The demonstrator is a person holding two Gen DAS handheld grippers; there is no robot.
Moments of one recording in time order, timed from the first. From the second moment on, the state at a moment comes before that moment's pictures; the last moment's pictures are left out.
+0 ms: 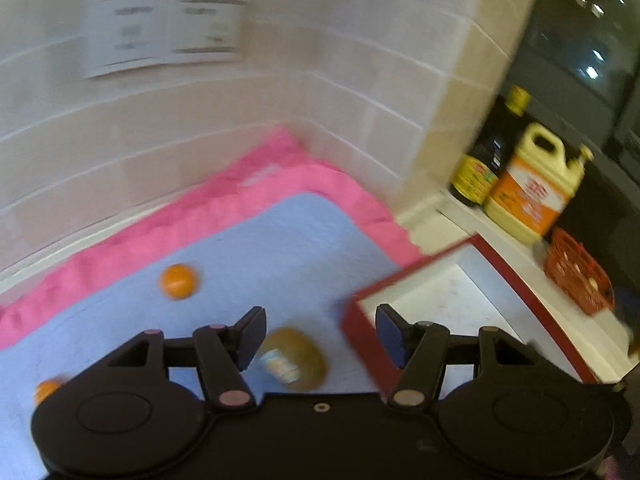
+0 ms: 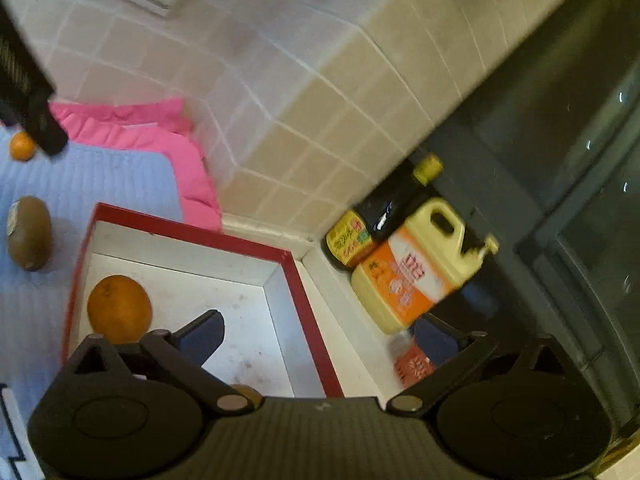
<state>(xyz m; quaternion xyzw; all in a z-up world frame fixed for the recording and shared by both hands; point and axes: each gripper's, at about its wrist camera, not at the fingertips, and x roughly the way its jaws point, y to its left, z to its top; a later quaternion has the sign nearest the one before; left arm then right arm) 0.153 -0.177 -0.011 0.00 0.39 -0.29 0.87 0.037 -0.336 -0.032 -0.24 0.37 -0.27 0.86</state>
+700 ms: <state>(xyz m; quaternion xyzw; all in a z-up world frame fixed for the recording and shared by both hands) 0.084 0.140 0.014 -0.09 0.33 0.00 0.94 0.073 -0.178 0.040 -0.09 0.31 0.00 0.95</state>
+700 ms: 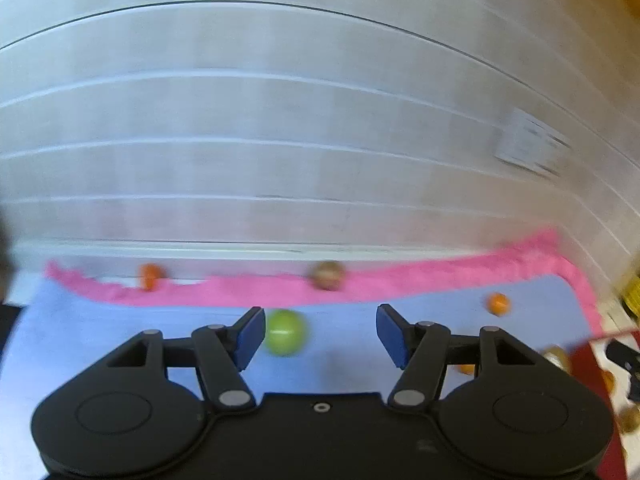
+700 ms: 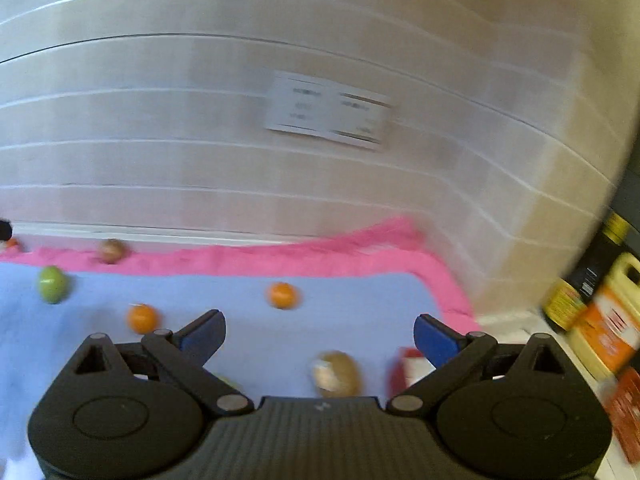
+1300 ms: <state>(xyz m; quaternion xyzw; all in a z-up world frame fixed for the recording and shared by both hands) 0.182 0.289 -0.043 -0.12 0.39 0.09 0.91 0.169 -0.005 -0.010 0.01 0.38 0.21 0.90</state>
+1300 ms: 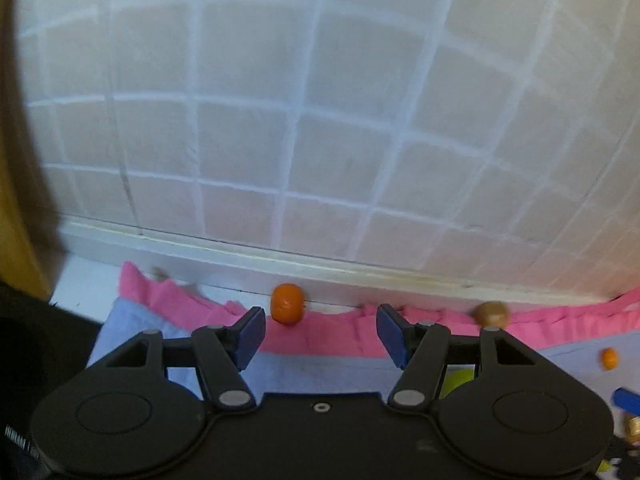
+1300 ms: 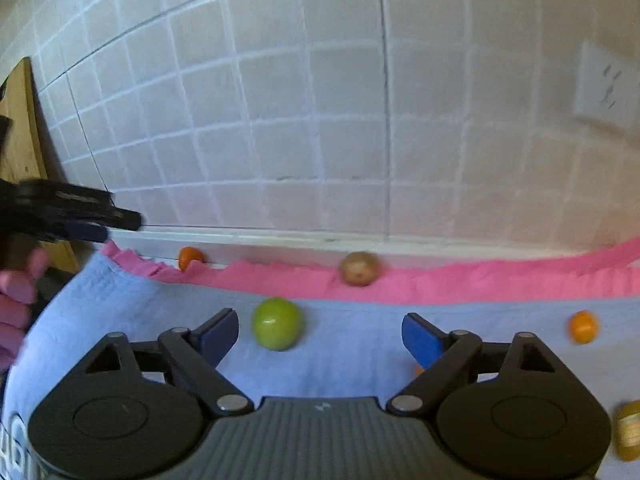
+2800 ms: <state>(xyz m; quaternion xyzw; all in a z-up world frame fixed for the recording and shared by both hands) 0.183 0.261 -0.064 -0.08 0.40 0.11 0.90 0.208 0.002 -0.065 0.09 0.40 0.25 0.87</state>
